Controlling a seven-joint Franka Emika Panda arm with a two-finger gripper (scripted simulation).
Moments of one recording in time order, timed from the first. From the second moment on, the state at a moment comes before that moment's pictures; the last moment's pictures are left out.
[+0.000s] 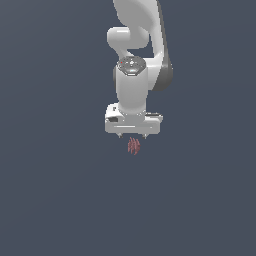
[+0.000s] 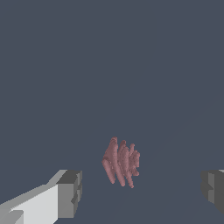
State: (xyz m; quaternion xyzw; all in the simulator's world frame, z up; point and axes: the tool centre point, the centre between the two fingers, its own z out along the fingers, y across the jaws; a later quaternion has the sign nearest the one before) arm 0.001 0.018 0.174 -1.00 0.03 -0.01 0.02
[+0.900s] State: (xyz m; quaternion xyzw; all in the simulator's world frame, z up) arm -0.029 0.028 0.102 -0.98 0.18 0.00 0.00
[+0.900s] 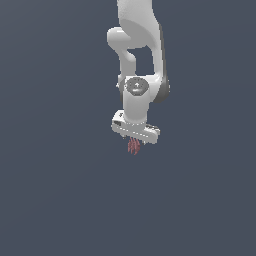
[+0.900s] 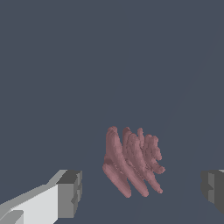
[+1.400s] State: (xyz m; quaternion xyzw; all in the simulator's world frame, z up) arm -0.036 0.029 0.090 -0.98 0.21 0.00 0.00
